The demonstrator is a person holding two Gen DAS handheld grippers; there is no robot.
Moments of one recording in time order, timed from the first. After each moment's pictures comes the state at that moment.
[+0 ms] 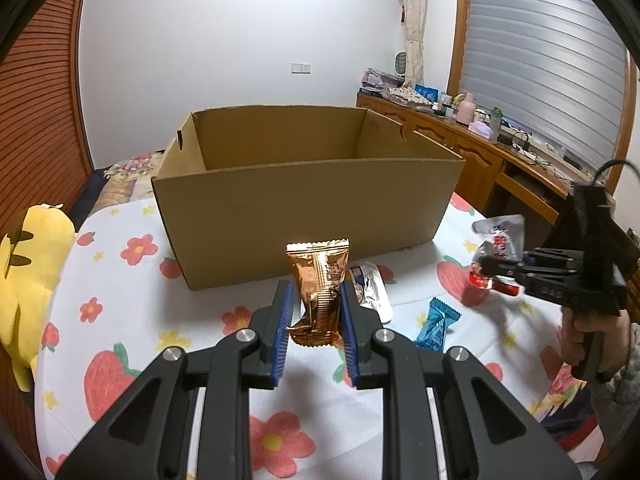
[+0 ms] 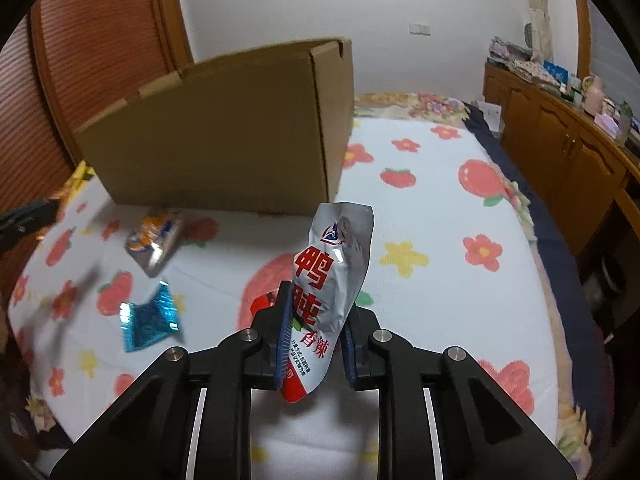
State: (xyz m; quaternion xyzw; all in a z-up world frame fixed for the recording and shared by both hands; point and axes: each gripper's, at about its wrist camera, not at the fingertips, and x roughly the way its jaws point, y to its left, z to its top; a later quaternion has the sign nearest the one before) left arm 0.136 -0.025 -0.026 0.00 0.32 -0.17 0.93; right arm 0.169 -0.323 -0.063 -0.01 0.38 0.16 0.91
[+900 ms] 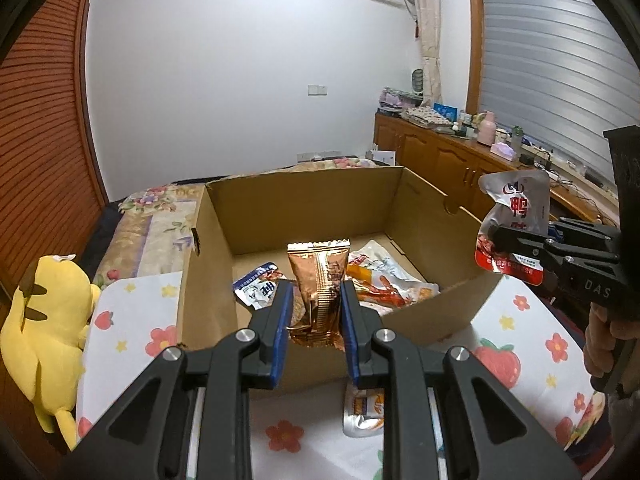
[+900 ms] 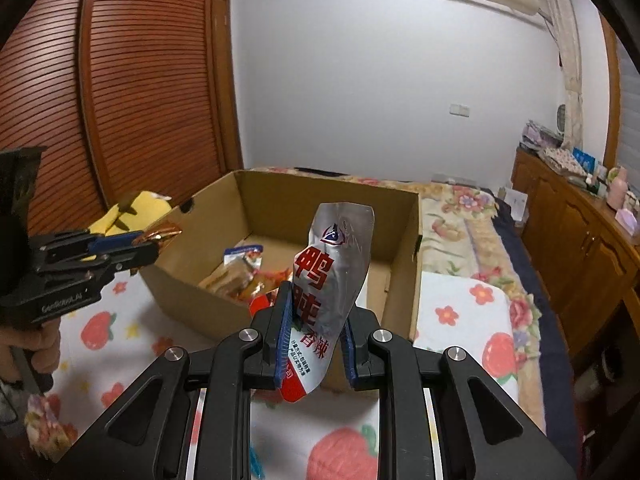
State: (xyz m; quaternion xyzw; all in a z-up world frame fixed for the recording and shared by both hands) left arm 0.223 -0.021 0.026 0.01 0.29 -0.14 0.95; right arm 0.221 -0.260 0.050 -0.05 0.27 0.21 0.94
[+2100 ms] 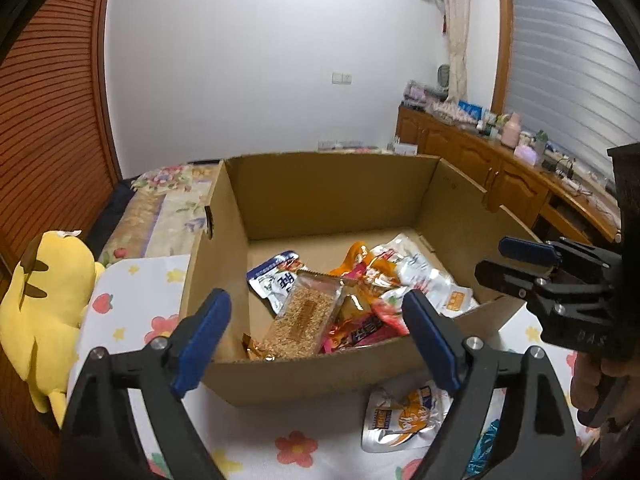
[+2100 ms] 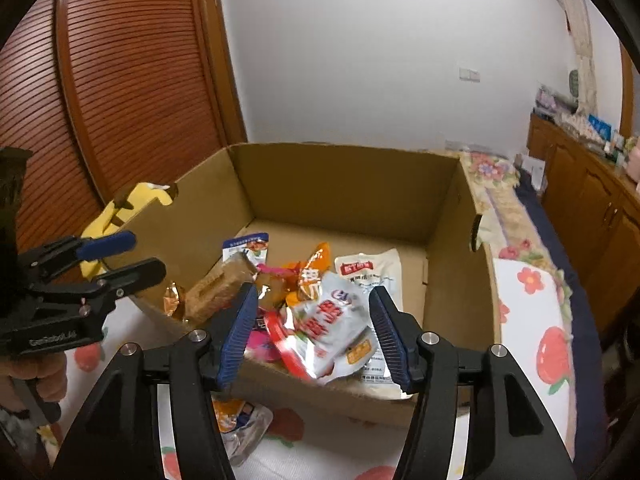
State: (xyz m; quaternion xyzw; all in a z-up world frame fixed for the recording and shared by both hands) left arm 0.245 -0.014 0.006 0.00 0.31 -0.10 0.95; right arm 0.269 -0.231 0.017 -0.03 0.32 0.22 0.92
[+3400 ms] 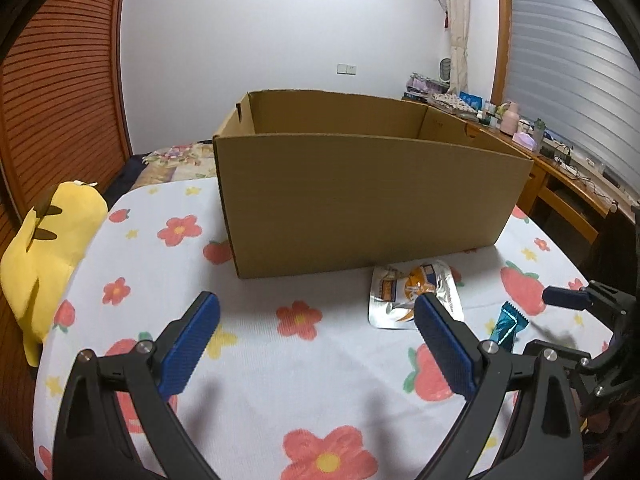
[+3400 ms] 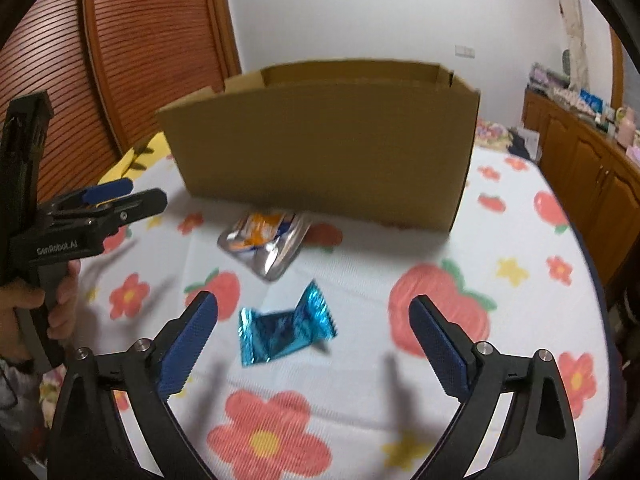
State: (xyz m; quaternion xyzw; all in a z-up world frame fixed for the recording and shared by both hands) left arm 0.156 -0.002 -0.061 -0.01 0.32 -0.09 0.94; right arm 0.142 -0.253 -0.060 -0.03 0.36 0.22 0.91
